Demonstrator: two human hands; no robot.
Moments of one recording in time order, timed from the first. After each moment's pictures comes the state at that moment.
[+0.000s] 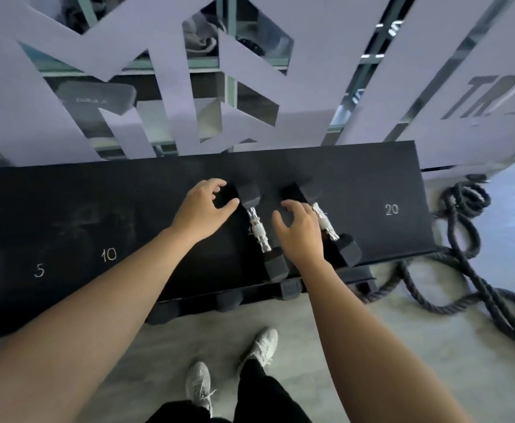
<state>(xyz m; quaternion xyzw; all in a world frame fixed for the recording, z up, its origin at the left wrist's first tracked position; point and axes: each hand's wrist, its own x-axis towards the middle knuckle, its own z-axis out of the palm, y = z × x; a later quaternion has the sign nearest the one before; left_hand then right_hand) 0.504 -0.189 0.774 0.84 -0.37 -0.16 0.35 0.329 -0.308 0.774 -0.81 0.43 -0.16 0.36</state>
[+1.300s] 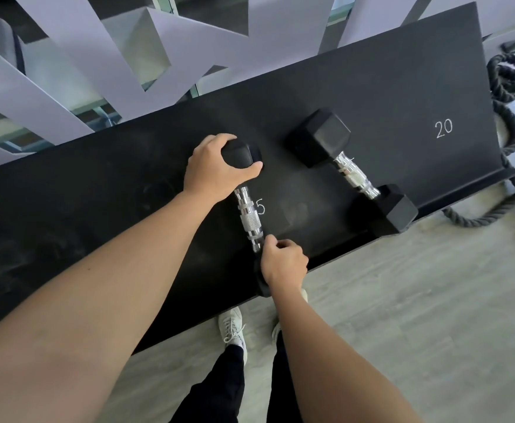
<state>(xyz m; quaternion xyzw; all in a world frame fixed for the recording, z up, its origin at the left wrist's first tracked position) 0.567 -0.331 0.630 0.84 -0.42 -0.18 0.30 0.383 -0.288 0.564 -0.48 0.74 -0.07 0.47</state>
